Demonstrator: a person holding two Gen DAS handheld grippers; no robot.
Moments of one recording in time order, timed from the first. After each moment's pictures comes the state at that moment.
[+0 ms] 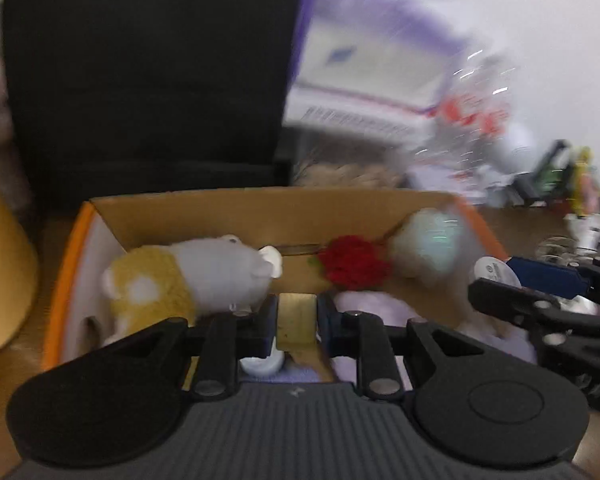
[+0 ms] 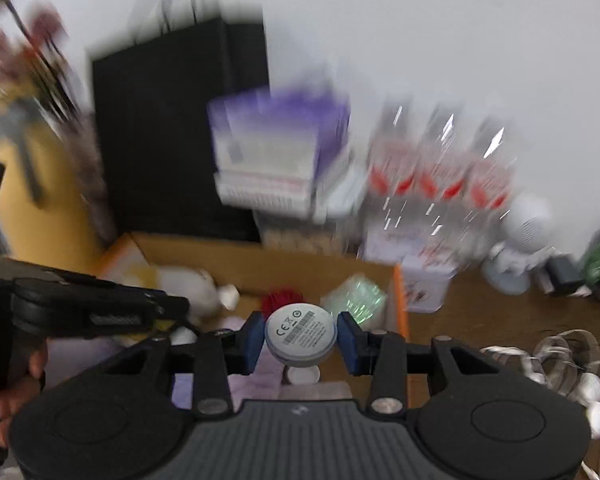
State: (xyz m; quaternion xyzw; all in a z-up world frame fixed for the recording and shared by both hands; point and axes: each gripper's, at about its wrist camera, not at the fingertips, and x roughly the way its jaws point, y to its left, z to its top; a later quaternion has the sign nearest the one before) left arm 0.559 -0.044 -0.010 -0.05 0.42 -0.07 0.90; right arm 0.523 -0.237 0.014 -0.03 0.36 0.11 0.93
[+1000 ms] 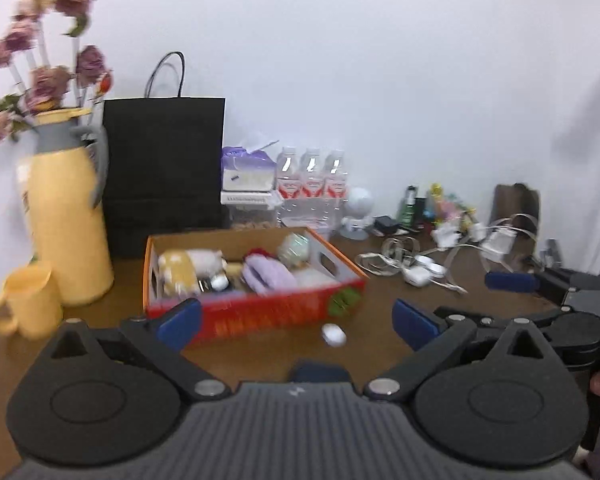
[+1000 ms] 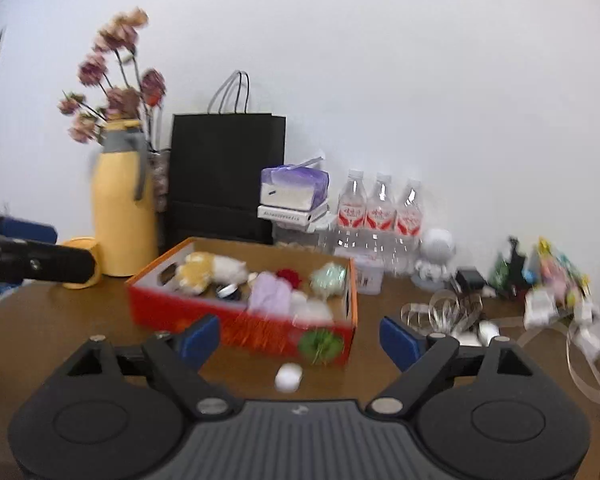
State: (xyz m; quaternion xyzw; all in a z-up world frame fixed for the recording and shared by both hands) left arm 0.154 -0.029 0.082 -0.01 0.20 -0.15 0.97; right arm 0.194 -0.261 0.057 -0.04 0.20 0.08 0.98
